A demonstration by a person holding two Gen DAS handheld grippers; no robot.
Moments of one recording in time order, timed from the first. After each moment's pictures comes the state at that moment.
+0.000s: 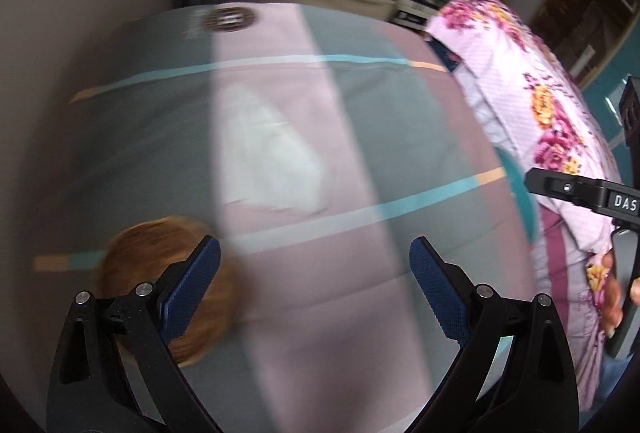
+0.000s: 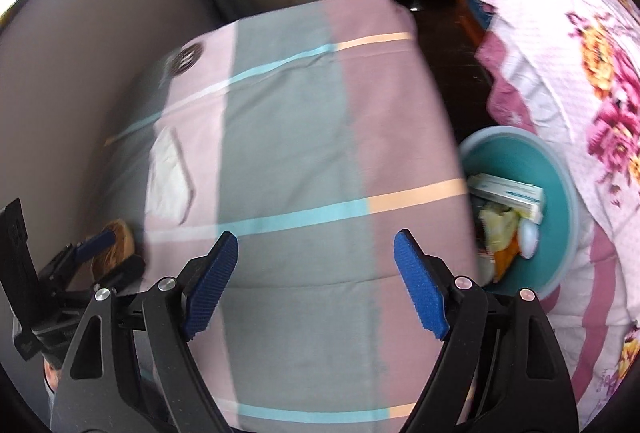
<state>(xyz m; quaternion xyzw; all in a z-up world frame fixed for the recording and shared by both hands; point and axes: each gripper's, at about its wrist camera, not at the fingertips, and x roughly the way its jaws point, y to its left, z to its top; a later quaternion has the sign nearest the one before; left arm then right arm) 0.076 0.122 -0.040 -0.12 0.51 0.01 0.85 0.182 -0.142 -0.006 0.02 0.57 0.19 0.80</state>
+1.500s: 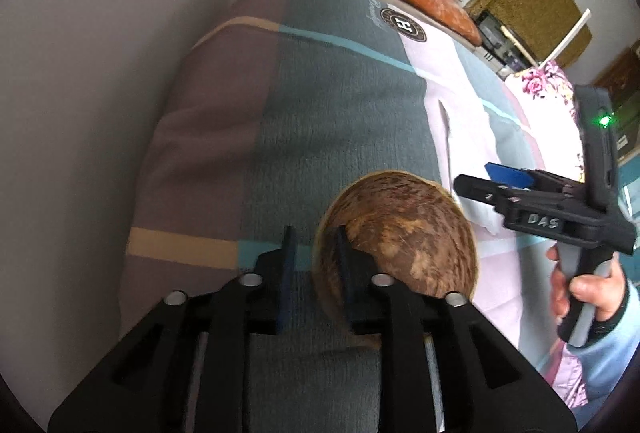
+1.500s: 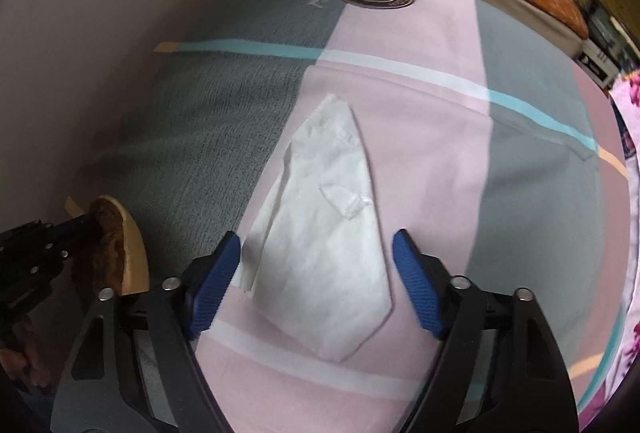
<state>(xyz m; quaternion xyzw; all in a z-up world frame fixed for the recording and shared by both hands) 0.027 0.284 -0.081 -0.24 0.49 0.09 0.83 0.200 0.103 -0.087 -0.16 0.54 0.33 0.76</state>
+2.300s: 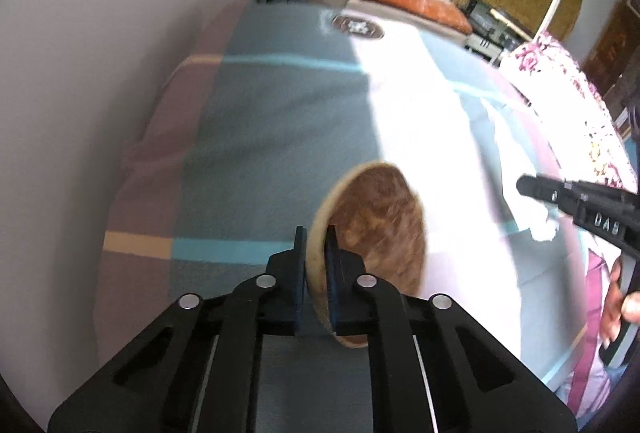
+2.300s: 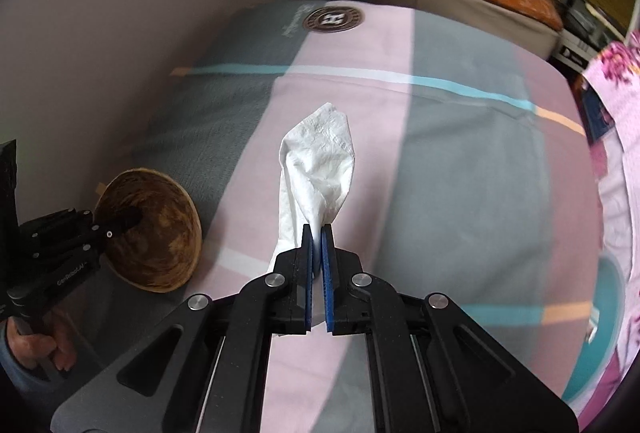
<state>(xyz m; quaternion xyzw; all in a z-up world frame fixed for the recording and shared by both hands) 0.041 0.202 -0.053 -0.15 0.47 0.11 0.86 0.173 0.019 -0.046 -0.09 0.52 0.33 0.79</state>
